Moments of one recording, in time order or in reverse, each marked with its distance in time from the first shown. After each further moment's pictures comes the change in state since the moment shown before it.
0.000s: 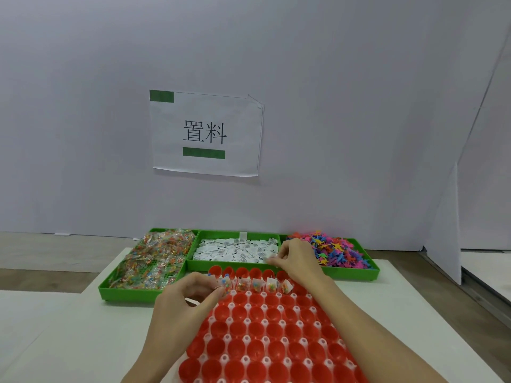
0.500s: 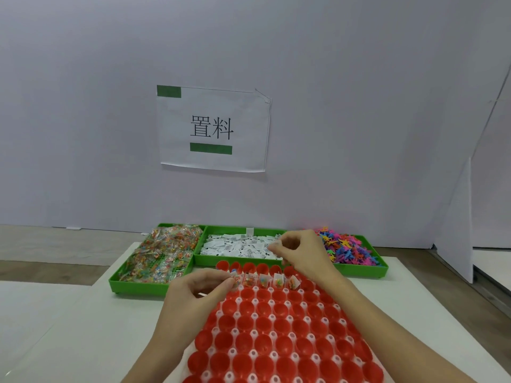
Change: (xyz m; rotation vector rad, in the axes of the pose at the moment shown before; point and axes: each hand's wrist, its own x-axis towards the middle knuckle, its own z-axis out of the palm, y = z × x) left_hand -0.003 0.013 -0.002 -0.210 -0.051 -0.166; right_hand -0.036 -0.036 -0.034 0.337 0.010 -0.079
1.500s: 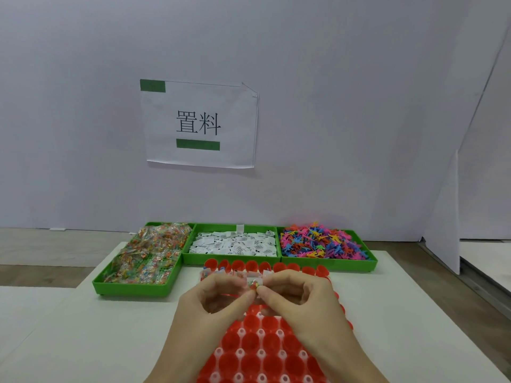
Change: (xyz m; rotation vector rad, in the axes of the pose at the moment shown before) left_hand -0.029 0.020 0.035 -0.195 -0.113 0.001; right_hand -0.115 -0.043 -0.001 0.564 -0.023 0.112
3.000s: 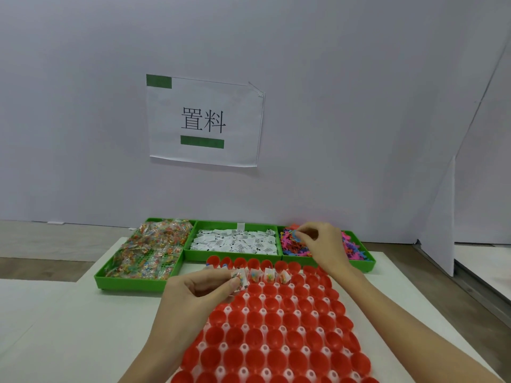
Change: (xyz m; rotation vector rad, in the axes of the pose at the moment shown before) left_hand 0.012 0.000 -0.026 -0.030 0.051 -0.030; right_hand 0.137 0.046 -0.077 -0.801 0.256 -0.188
